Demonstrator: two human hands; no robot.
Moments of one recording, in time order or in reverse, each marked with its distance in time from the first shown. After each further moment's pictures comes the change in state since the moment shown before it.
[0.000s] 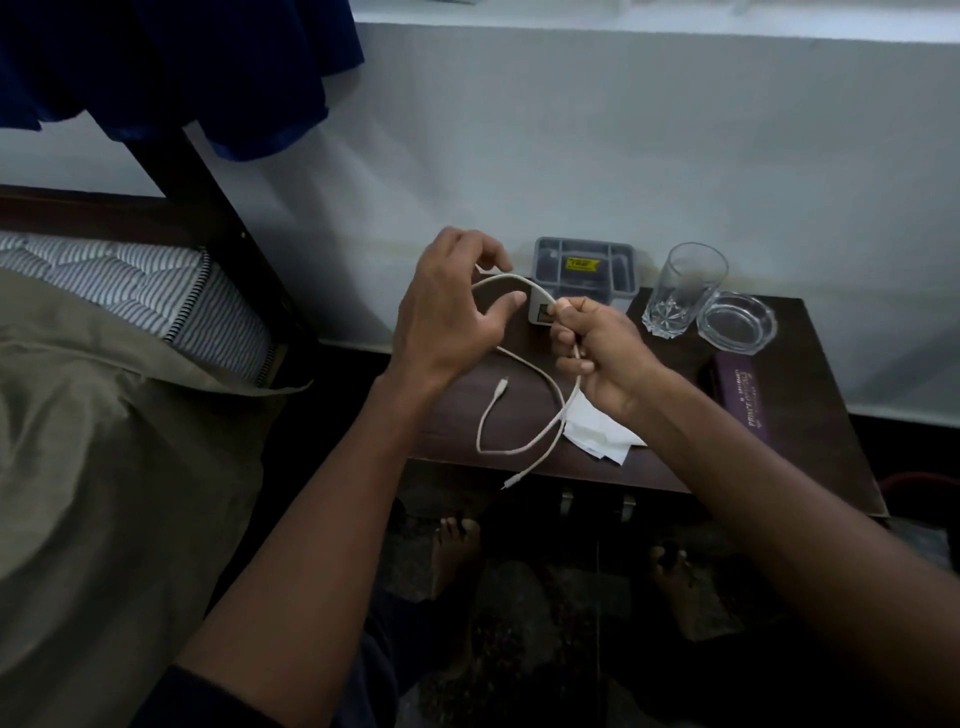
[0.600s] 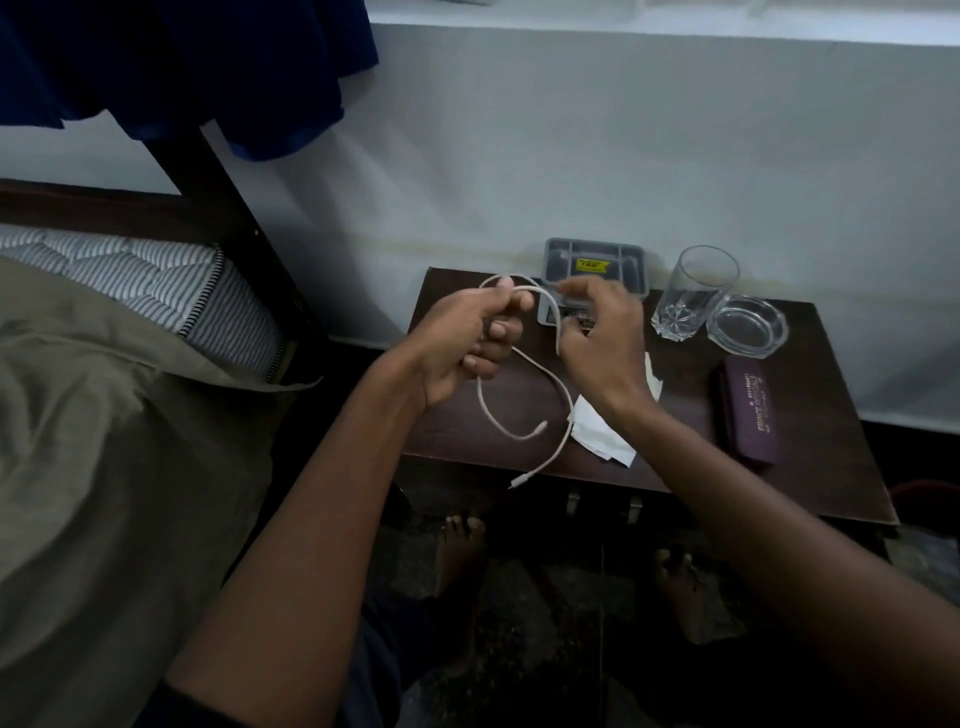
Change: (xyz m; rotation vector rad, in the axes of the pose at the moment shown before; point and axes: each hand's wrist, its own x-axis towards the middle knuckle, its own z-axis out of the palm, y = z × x) left_hand -0.005 0.014 -0.024 -1.087 -0.627 -0.793; right_hand 0.005 0.018 0.003 -1.040 0.336 -0.663
